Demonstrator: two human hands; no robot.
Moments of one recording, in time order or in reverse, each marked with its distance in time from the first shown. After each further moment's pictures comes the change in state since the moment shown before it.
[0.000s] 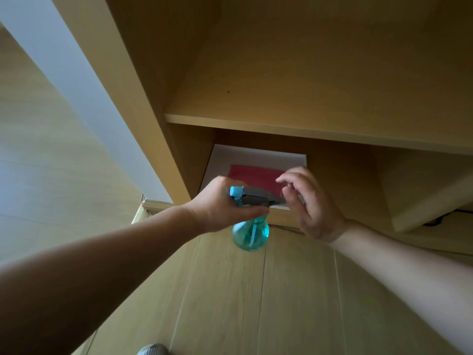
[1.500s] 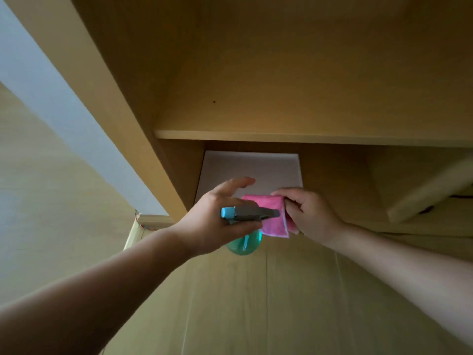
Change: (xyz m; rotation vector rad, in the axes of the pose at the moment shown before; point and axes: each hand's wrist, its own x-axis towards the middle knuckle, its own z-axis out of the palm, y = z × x) left_hand -0.010 -0.013 -0.014 0.168 -0.038 0.098; right_hand -0.003 -0.009 0.005 0.193 -0.183 0.483
